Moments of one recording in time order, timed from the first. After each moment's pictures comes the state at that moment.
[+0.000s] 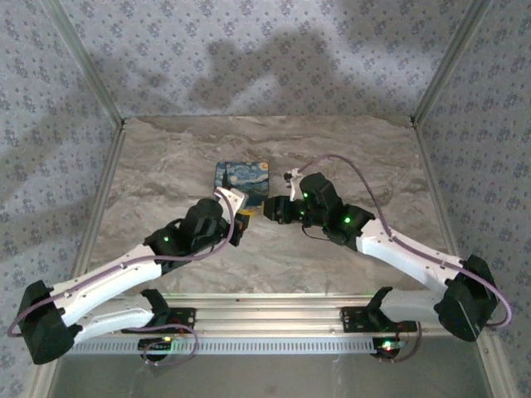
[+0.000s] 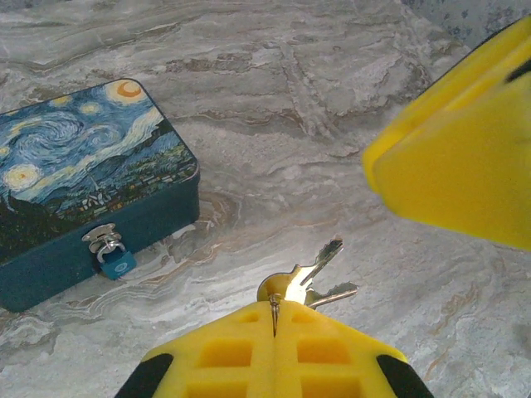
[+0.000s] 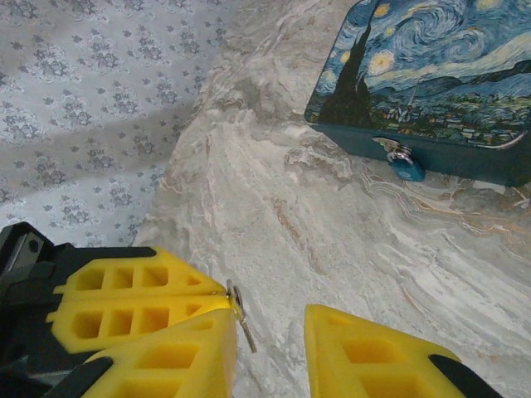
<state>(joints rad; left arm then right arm) -0.91 0.98 0.71 -0.22 -0.12 -0.26 0.80 1.22 0.90 -0.16 -0.23 0.71</state>
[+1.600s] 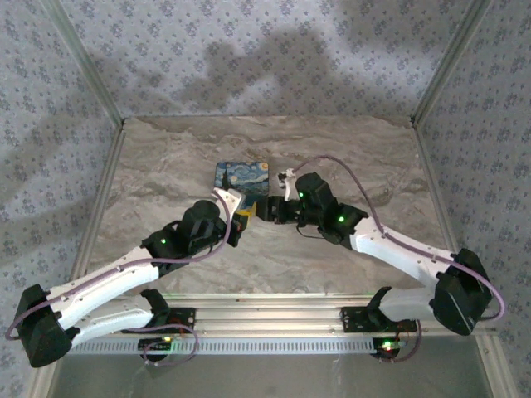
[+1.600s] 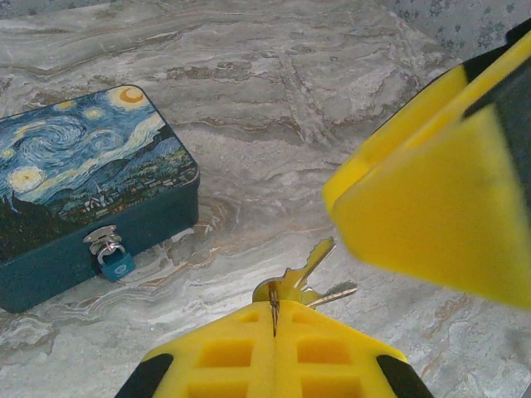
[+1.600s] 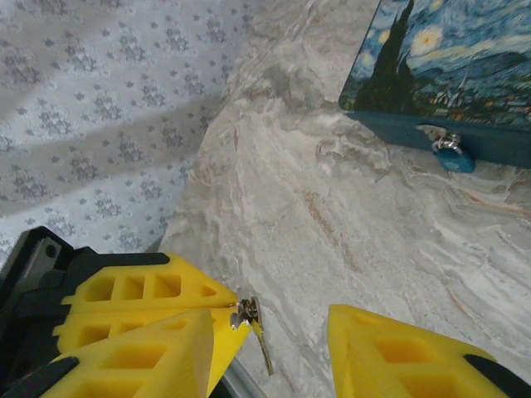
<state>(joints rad) -0.91 0.96 0.69 -0.22 -0.12 -0.27 0.81 1.27 0.89 -0.08 -0.31 0.76</state>
